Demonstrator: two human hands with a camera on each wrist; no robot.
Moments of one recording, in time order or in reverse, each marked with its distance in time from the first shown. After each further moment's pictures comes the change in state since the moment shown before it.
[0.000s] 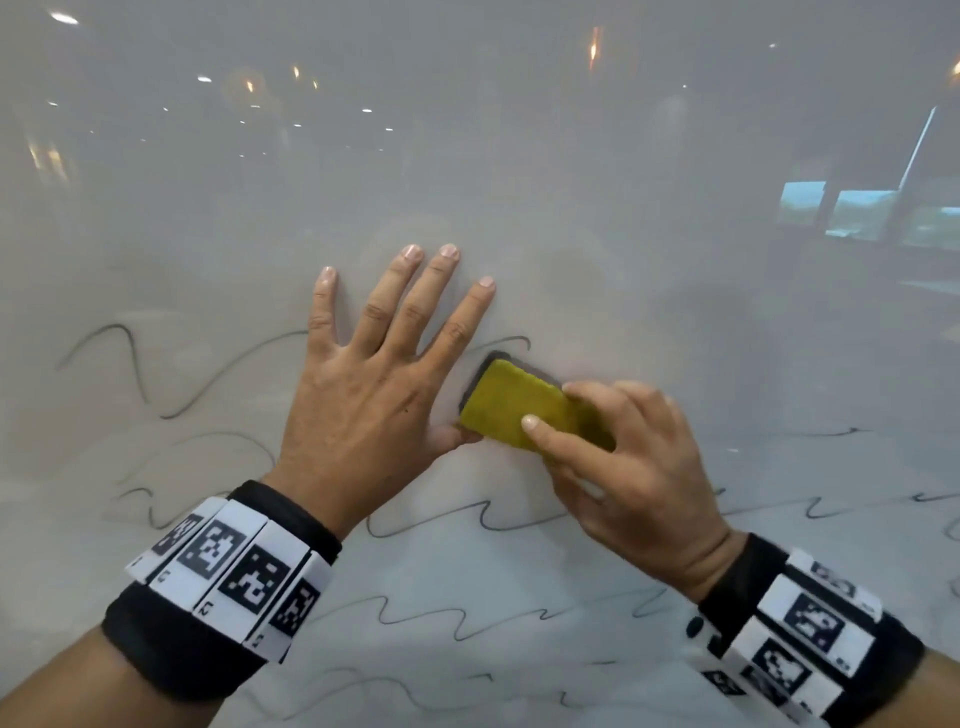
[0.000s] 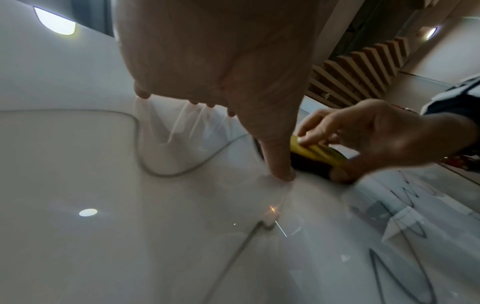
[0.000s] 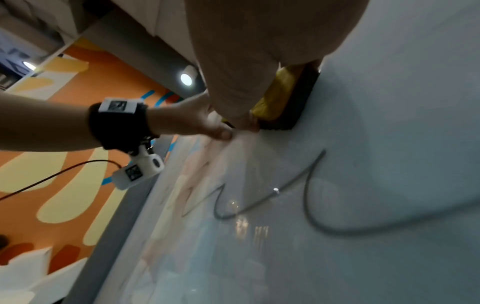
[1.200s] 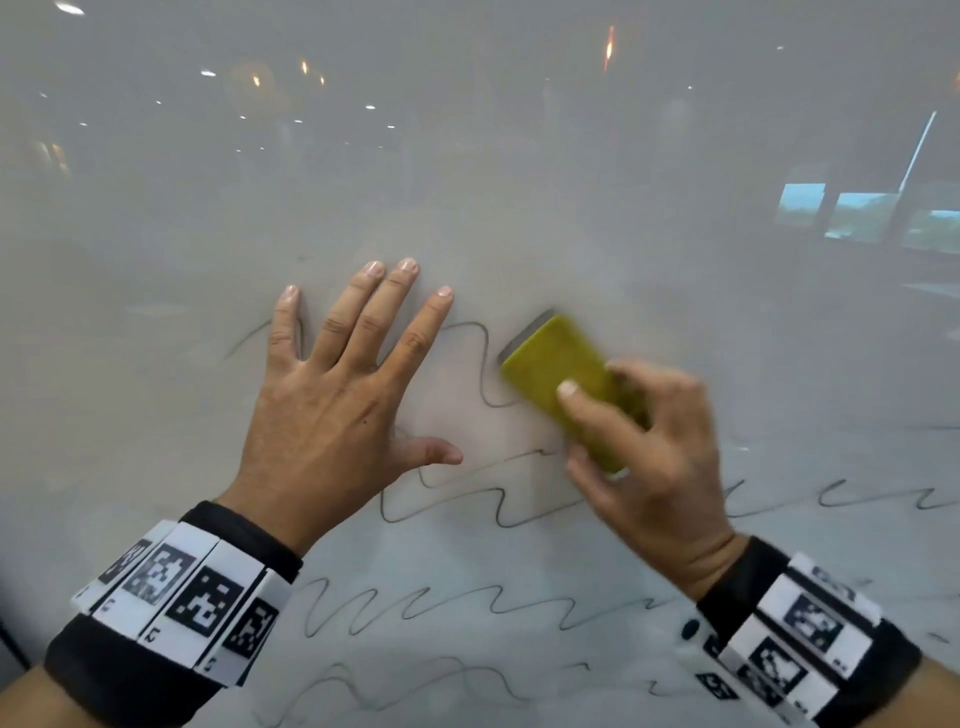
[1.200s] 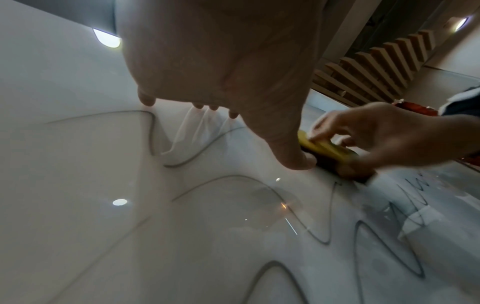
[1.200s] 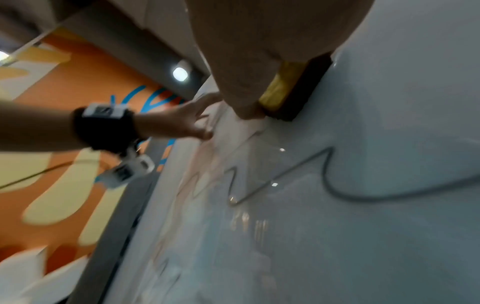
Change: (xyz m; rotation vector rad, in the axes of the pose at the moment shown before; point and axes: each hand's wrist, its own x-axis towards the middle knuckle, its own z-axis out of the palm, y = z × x) left_hand -0.069 -0.119 0.010 -0.059 -0.070 -0.045; right_hand 0.046 -0.091 0.051 -0.001 0.128 0.163
